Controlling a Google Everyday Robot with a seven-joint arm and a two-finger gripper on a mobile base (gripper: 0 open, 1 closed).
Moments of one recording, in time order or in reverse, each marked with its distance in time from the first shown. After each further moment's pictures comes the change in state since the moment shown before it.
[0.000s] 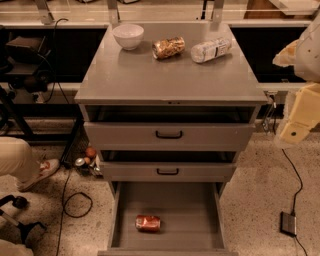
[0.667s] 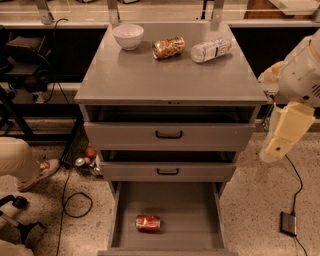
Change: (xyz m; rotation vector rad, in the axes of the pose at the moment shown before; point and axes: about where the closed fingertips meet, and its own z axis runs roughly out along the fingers) arm -0.006 0.015 0.035 -0.063 -0.072 -0.007
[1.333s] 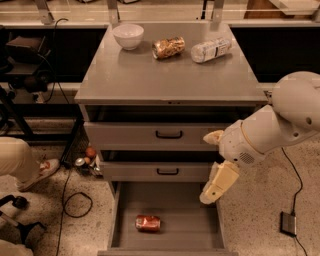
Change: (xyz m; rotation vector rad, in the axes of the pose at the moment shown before) arm -0.035 0.058 0.178 -0.249 -0.315 0.070
